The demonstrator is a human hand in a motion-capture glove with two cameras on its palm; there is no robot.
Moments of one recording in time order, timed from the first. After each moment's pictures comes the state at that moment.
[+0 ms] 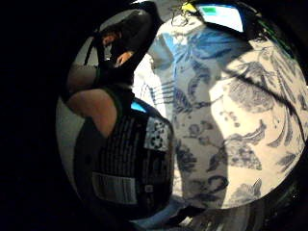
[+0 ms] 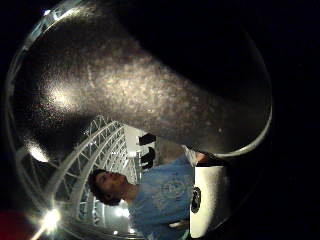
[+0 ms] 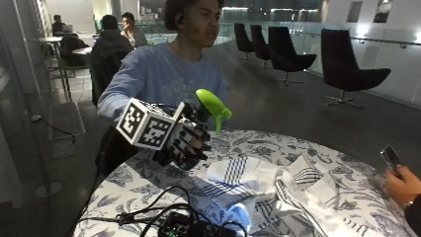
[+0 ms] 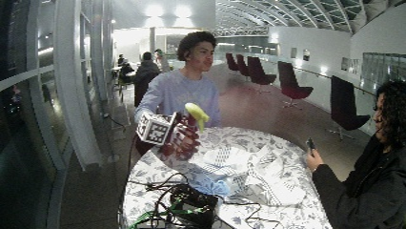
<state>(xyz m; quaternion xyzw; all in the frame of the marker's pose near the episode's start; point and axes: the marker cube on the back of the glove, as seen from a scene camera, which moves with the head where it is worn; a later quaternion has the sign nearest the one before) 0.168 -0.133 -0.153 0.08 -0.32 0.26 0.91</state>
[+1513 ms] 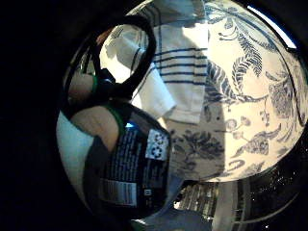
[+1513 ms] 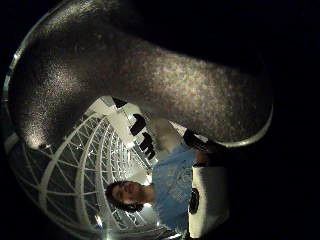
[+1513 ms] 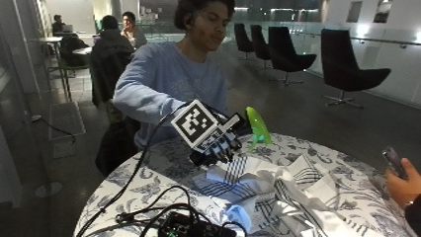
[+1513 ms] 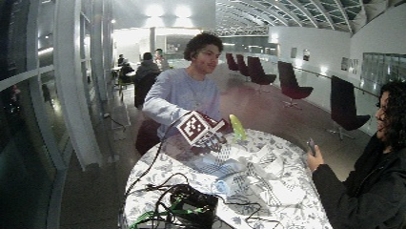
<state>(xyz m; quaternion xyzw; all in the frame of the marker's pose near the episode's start) 0.126 -0.208 -0.116 -0.12 -0.26 0.32 0.90</state>
